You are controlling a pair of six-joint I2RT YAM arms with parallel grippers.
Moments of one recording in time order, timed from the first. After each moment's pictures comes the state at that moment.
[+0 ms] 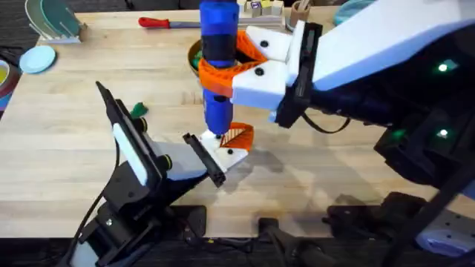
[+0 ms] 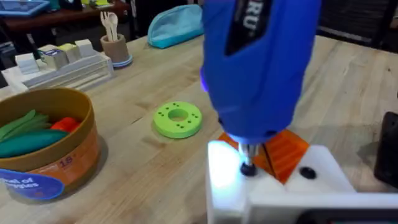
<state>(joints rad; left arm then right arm) -0.71 0.01 0.01 -0.07 0.20 -0.03 0.80 1.04 0.68 0.49 -0.47 0.05</state>
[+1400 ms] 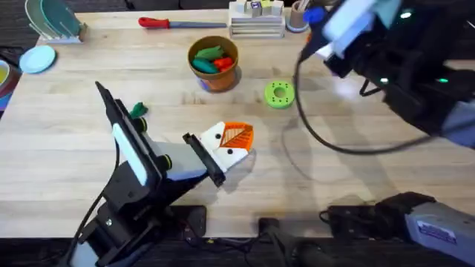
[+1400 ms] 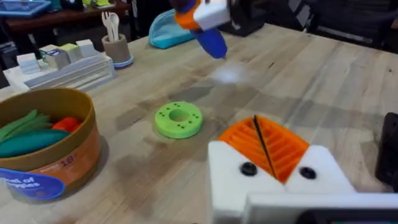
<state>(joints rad) -0.71 0.01 0.01 -0.07 0.20 -0.03 0.29 1.21 0.68 0.18 0.02 -0.81</state>
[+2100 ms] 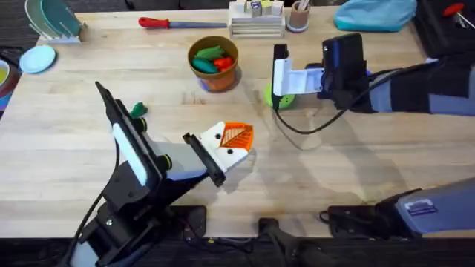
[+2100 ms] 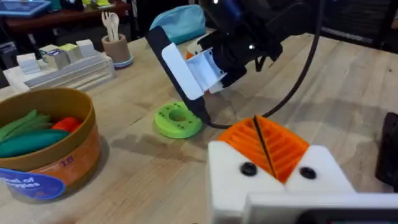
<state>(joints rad) -0.71 0.01 0.01 -0.07 0.20 -0.03 0.31 1.68 0.71 0.16 0.49 -1.33</state>
